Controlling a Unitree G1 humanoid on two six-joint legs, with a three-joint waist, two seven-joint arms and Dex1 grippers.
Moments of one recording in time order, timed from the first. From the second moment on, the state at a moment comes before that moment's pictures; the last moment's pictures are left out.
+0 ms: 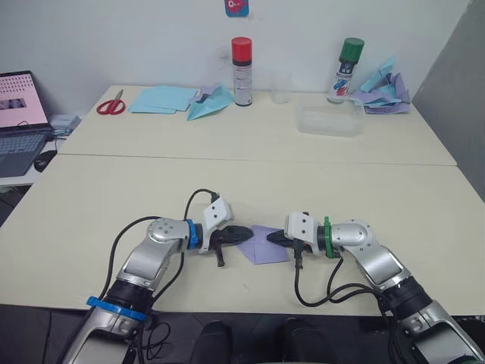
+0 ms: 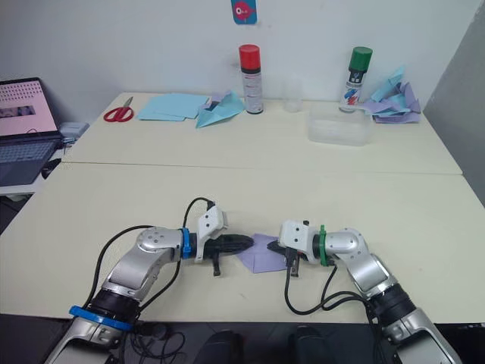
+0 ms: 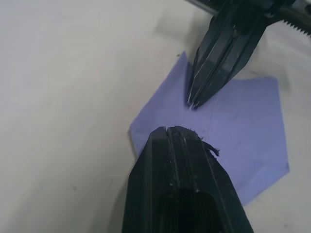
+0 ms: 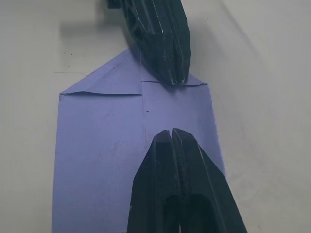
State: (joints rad) left arm -0.36 0.49 -0.23 0.08 -0.21 0.29 -1.06; right arm -0.40 -0.46 0.40 0.07 -0.02 0.09 0.98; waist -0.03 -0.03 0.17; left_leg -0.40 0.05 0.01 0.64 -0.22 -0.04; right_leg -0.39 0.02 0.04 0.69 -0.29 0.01
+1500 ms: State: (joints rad) left arm -0.30 0.57 -0.24 0.06 -0.17 0.18 -1.04; right arm -0.40 -0.52 0.37 0.06 0.01 0.03 1.03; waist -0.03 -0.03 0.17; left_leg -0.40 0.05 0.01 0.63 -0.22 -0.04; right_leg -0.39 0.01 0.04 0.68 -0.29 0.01
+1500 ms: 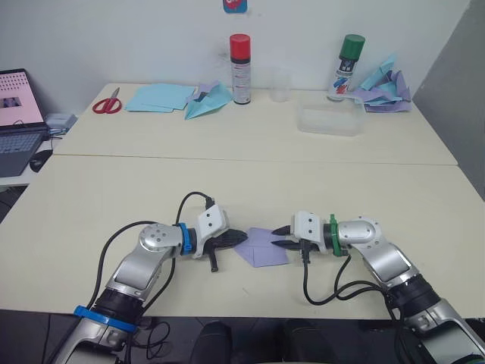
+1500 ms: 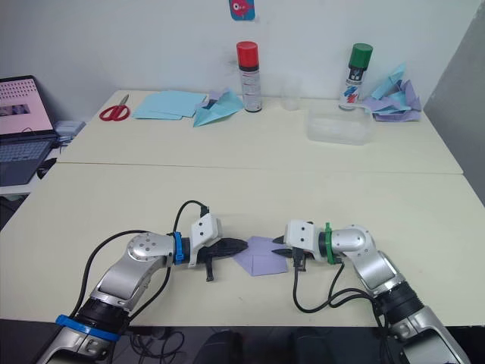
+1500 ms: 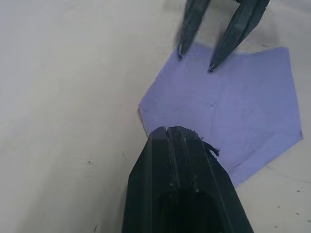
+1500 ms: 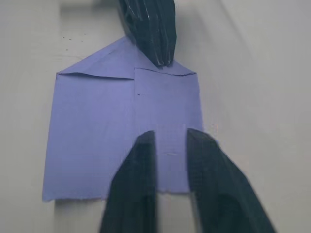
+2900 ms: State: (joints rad) left arm -0.28 0.84 0.09 -0.16 -0.54 0.54 -1.20; right arm -0.54 -0.41 0.19 0.04 0.30 0.60 0.96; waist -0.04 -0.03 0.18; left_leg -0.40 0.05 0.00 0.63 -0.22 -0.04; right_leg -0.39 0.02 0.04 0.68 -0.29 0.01
